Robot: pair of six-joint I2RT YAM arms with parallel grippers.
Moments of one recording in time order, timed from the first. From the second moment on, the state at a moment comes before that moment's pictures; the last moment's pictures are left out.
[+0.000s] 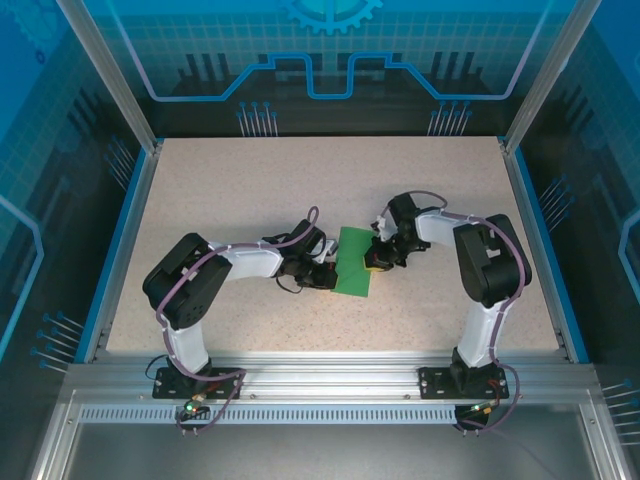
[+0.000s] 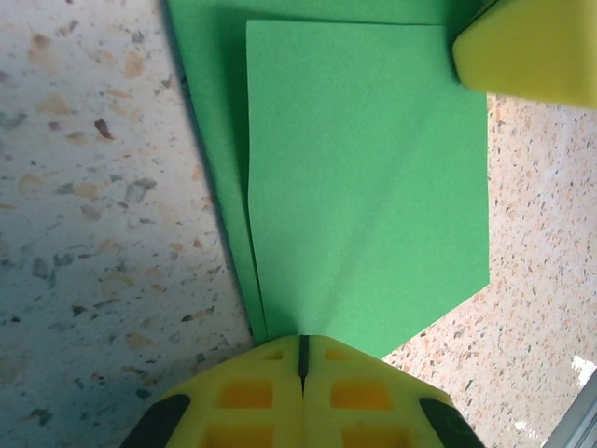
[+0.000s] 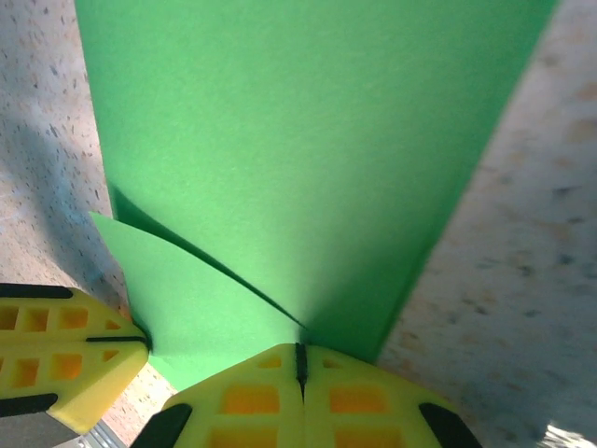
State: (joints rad) left arm -0.64 1.83 0.95 -0.21 0.44 -0.51; right arm 0.28 1.90 1.08 -0.60 -0.60 0.30
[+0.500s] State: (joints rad) left arm -0.64 1.83 0.95 -0.21 0.44 -0.51; right arm 0.20 1.92 1.11 -0.63 -0.64 0.28
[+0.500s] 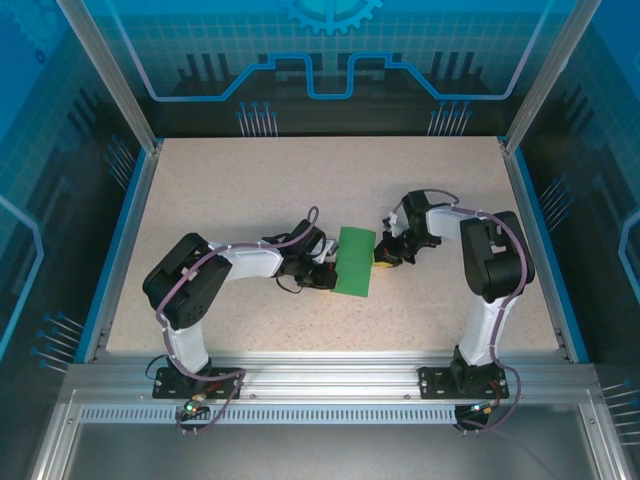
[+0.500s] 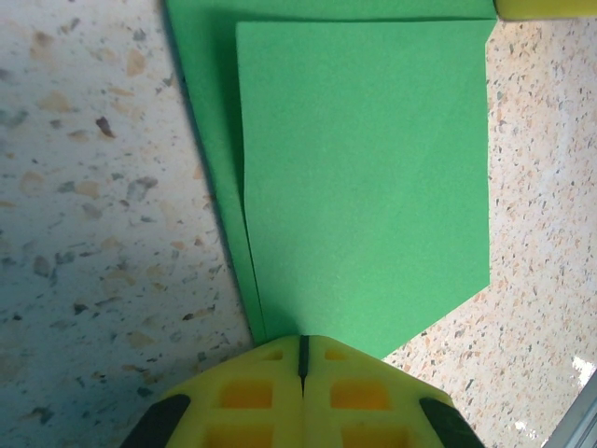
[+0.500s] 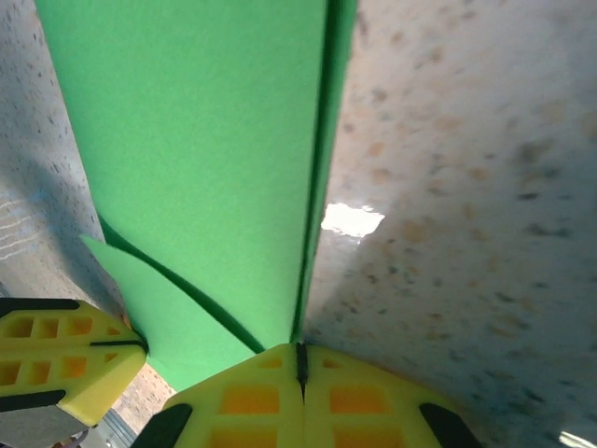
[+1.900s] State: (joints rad) left arm -0.68 1.93 1.15 -0.37 0.42 -0.50; right arm 0.37 1.91 1.05 -0.50 -0.65 0.38
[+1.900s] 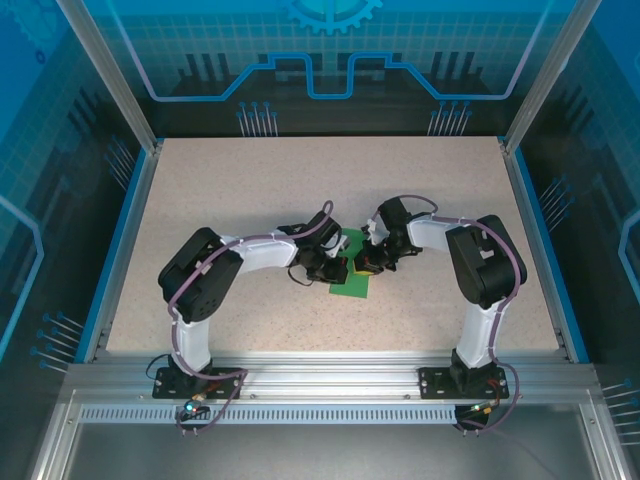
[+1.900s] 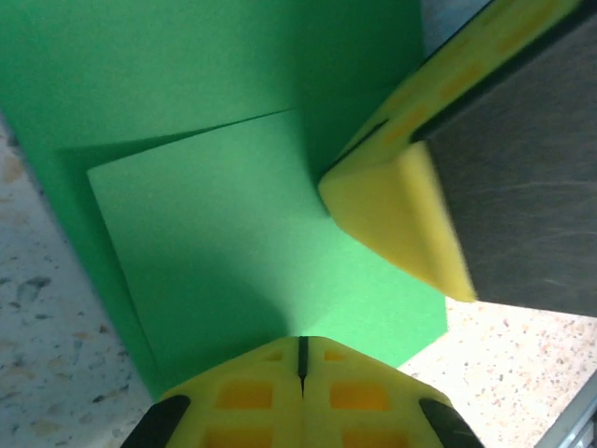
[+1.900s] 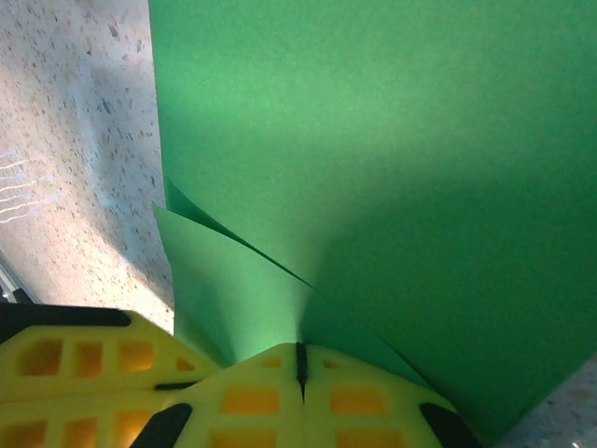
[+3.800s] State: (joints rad) left arm -0.57 1.98 1.23 -0.32 0.49 -0.45; right arm 0.33 1.44 0.80 -0.43 -0.49 0.44
